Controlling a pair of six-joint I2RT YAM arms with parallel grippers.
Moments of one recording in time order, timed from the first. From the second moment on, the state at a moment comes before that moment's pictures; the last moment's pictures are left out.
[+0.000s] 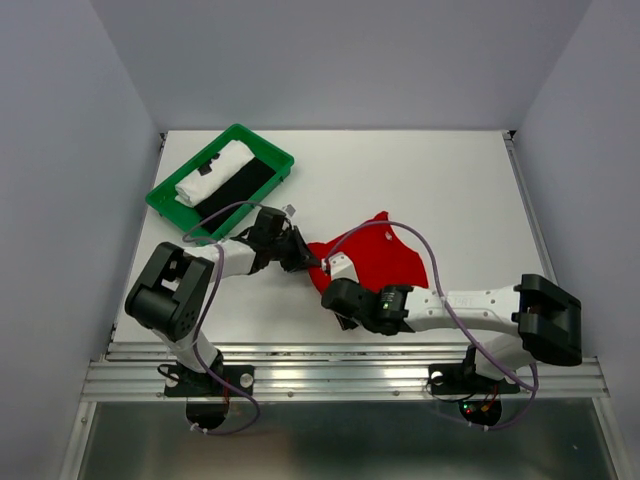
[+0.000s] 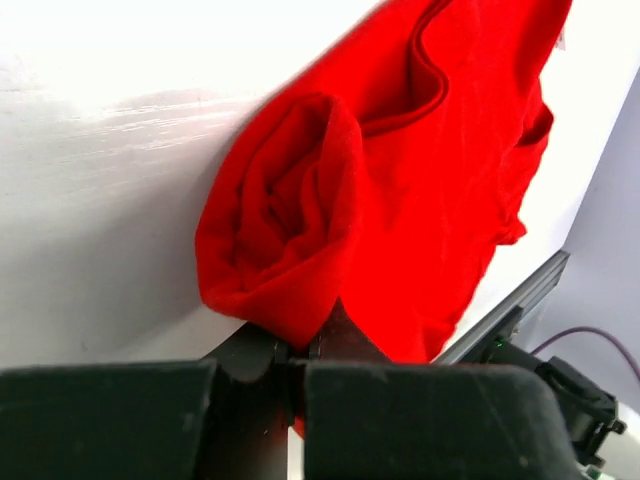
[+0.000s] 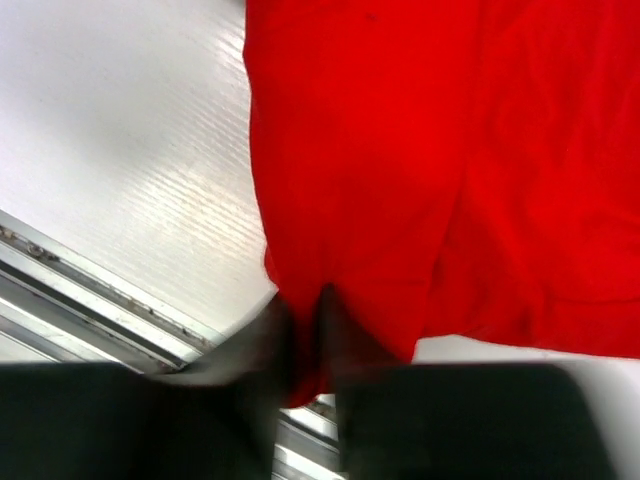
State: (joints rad) left arm -0.47 1.63 0.72 0.10 0.42 -0.84; right arm 1.25 1.46 0.88 -0.39 0.44 0.58
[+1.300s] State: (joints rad) left arm -0.48 1.63 0.77 -0.07 0.32 -0.96; right arm 1.38 1.90 1.20 -0.71 0.88 0.69
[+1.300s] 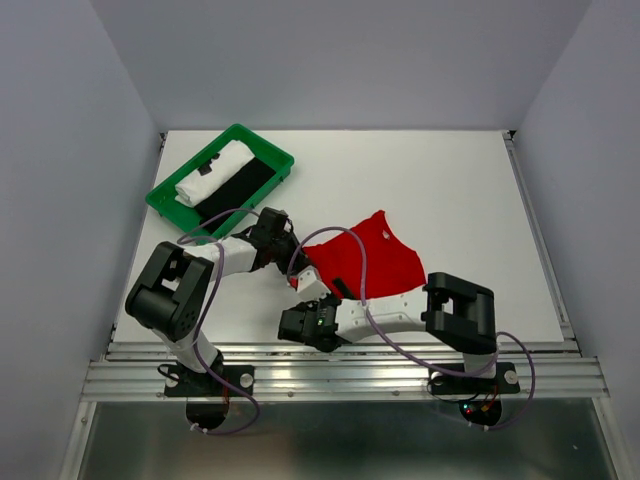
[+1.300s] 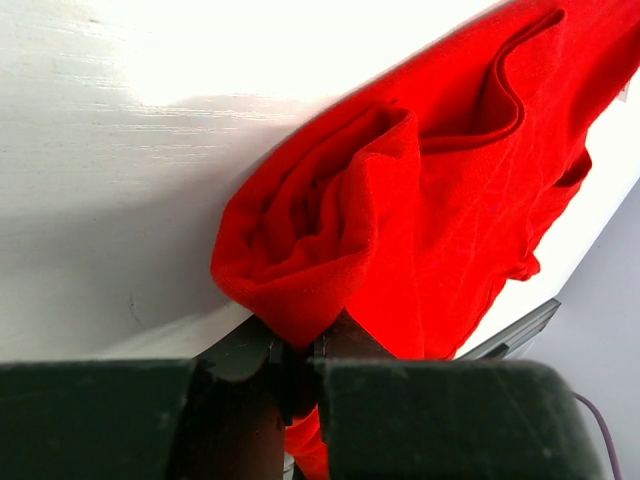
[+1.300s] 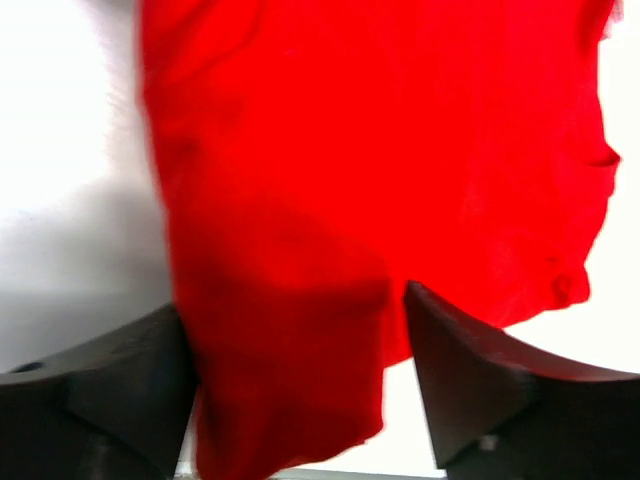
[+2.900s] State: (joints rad) left arm -0.46 1.52 0.84 -0.25 0.27 -0.87; right arm 1.40 1.65 0.99 -0.48 0.64 0.70
